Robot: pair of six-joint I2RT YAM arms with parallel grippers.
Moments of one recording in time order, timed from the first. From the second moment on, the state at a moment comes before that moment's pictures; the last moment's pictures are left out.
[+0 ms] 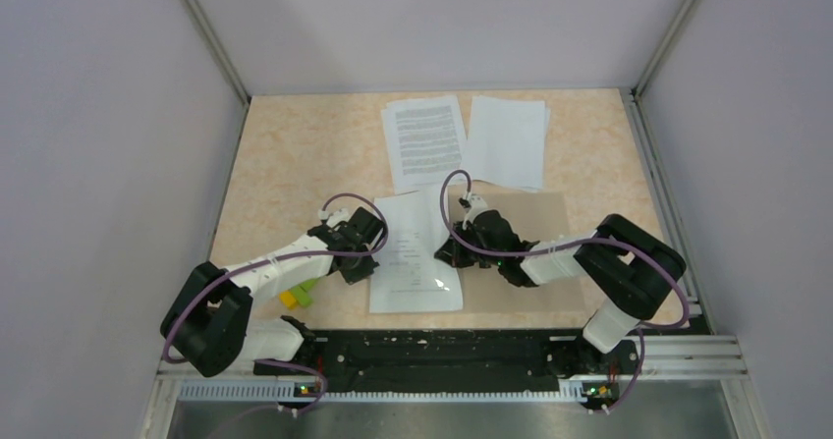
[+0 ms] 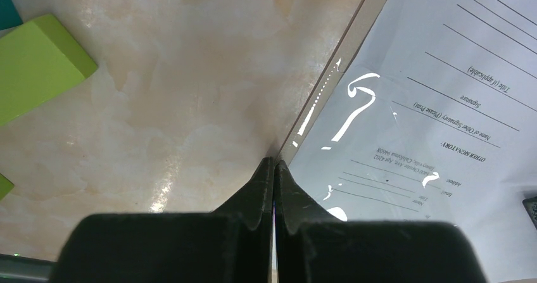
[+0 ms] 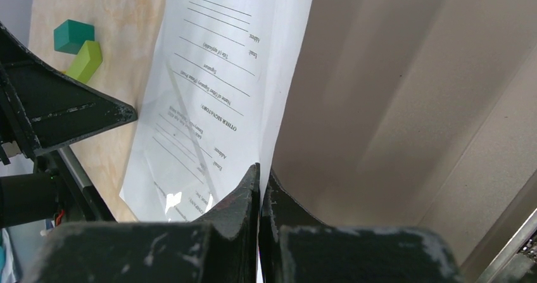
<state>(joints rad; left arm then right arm) -0.64 1.30 0.63 -0.60 -0.23 -1.09 0.81 1.64 0.52 0.59 -0.15 0.68</state>
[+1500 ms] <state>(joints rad) -0.54 1.48 1.05 -0.50 -0.09 -0.87 0.41 1.42 0.91 -0.24 0.14 0.59</state>
